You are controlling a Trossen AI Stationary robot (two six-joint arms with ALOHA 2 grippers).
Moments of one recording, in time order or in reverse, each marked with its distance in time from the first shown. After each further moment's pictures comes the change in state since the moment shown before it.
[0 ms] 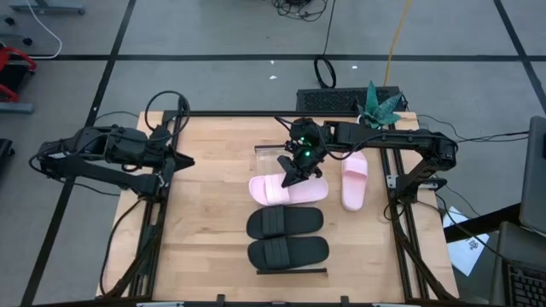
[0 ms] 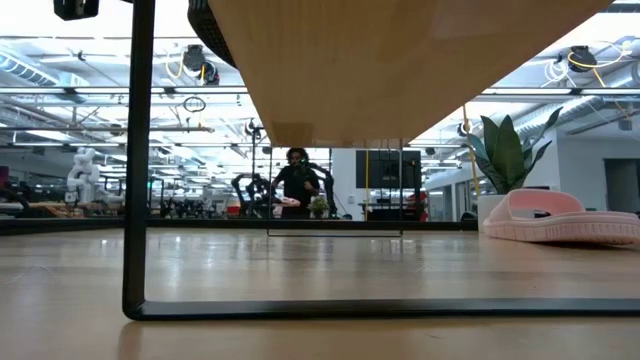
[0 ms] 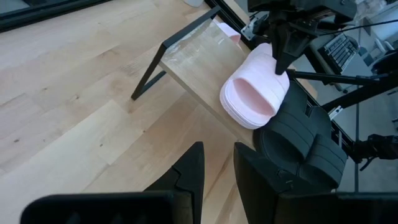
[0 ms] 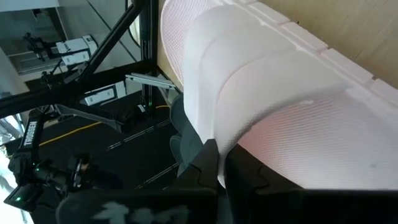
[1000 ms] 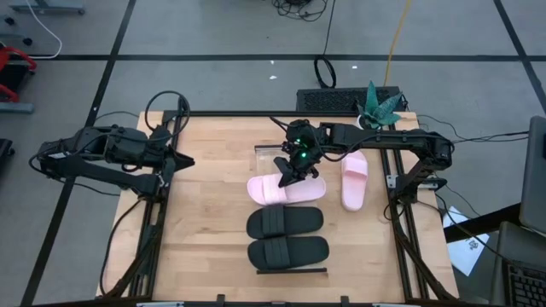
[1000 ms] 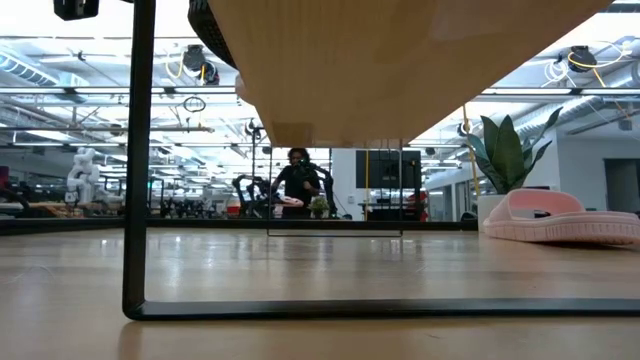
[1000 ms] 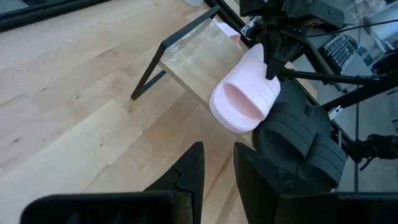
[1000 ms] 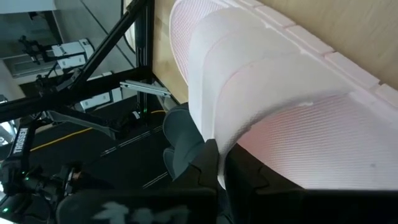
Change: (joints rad) left arm 0.000 0.000 0.000 0.000 0.001 0.000; right arm 0.001 0.037 0.000 0.031 0.028 -0.014
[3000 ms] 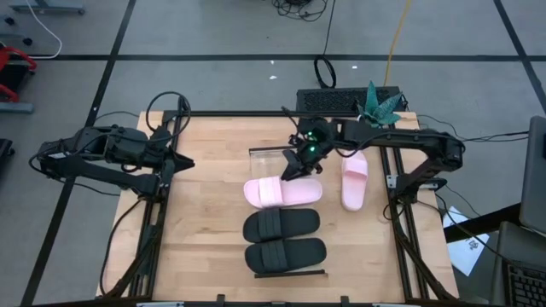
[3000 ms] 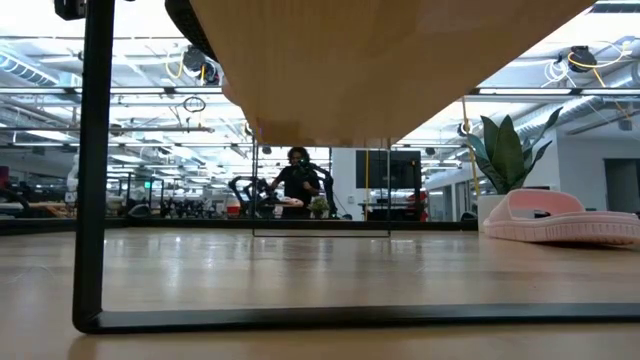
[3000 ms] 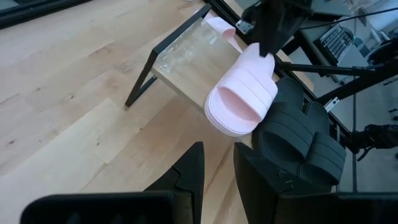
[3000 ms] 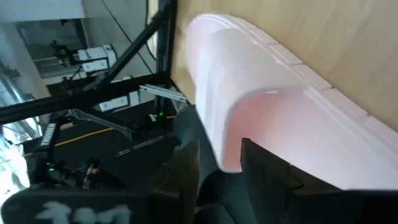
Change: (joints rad) left arm 0.000 0.000 0.000 0.000 0.027 0.027; right arm -0.049 -0.101 -0.096 0.089 -0.024 -0.001
